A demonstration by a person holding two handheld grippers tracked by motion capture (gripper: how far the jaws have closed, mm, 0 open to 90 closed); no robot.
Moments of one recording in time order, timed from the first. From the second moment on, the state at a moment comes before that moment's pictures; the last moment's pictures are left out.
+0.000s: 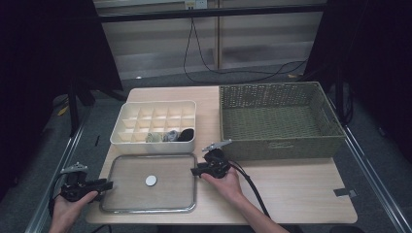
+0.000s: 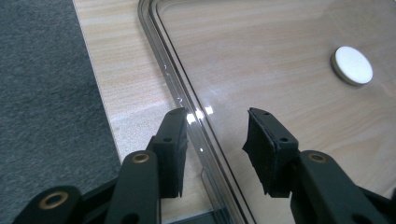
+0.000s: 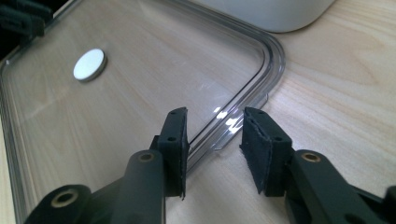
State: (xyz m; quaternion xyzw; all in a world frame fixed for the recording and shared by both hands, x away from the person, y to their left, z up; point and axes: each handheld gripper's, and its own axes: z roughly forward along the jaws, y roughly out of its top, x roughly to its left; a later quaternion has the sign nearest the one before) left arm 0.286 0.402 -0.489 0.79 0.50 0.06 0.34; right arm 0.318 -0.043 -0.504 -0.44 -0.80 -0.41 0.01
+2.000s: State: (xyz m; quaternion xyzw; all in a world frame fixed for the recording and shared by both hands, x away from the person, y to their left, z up) left arm 0.304 0.405 -0.494 0.77 0.51 0.05 0.37; right arm 0.305 -0.056 -0.527 -0.54 -0.65 -0.51 0.18
